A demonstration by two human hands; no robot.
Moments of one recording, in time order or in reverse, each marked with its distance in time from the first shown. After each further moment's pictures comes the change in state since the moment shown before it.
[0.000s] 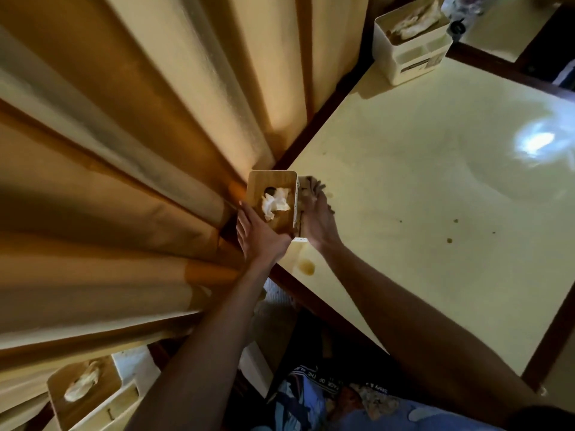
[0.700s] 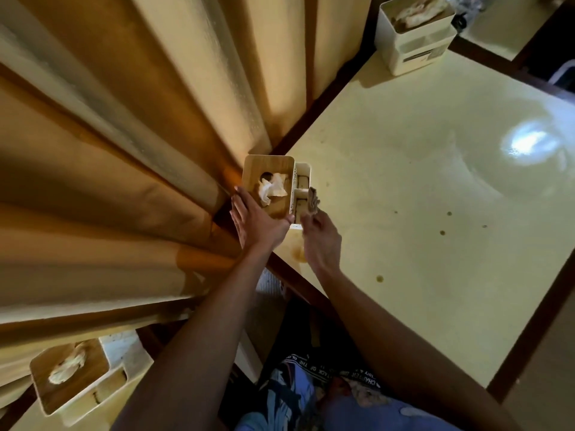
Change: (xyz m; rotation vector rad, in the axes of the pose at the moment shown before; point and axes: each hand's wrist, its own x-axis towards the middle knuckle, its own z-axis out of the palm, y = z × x) left_hand -0.004 -0.001 0.005 -0.050 0.021 0.002; right_hand -0.065 0.031 -0.001 -0.004 0.164 0.031
